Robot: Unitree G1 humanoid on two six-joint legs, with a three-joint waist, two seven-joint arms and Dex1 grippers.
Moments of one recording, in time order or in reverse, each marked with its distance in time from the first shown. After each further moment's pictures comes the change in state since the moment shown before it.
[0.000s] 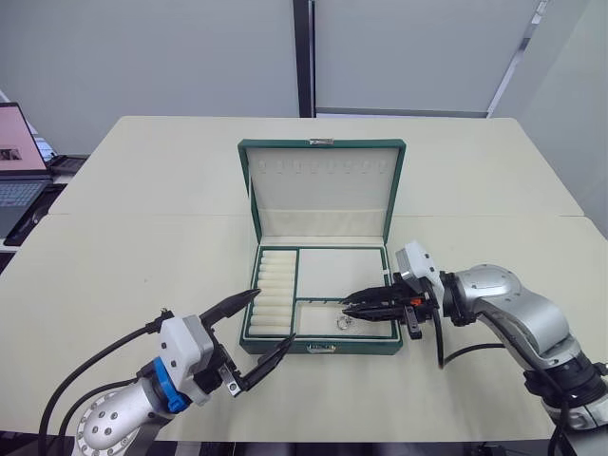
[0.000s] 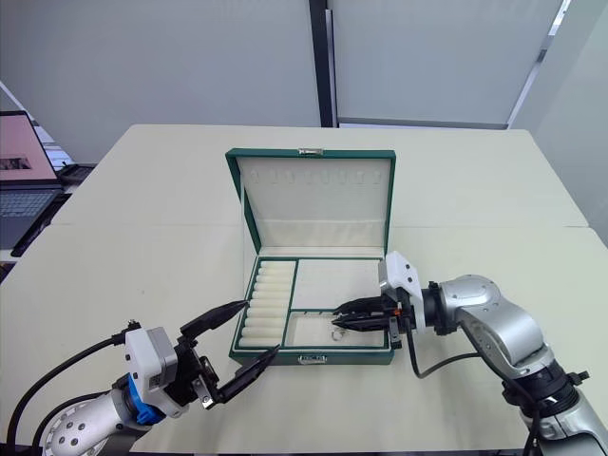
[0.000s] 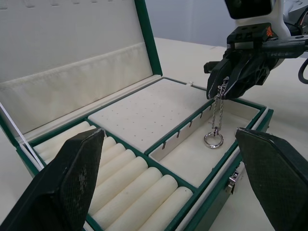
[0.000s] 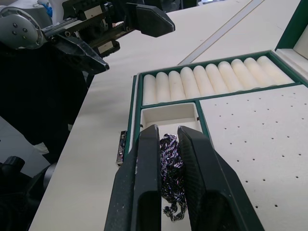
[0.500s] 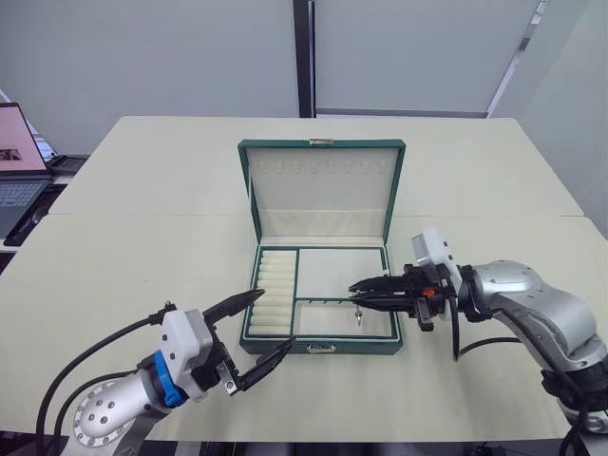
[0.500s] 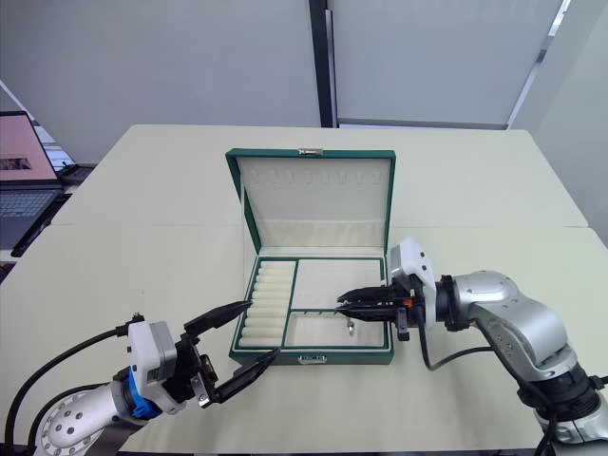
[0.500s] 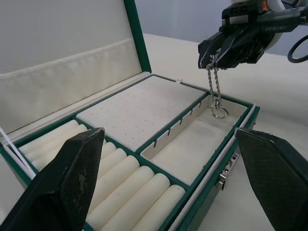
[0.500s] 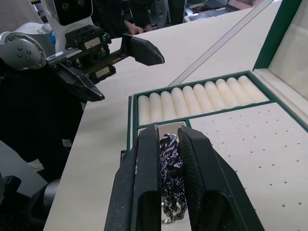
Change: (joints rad) left arm -0.008 0.015 0.030 0.000 -0.035 0.046 -0.055; right arm 0.004 -0.038 -0.053 -0.075 0.121 0.073 -0.073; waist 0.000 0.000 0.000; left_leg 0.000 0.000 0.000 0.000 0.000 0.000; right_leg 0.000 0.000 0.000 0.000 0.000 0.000
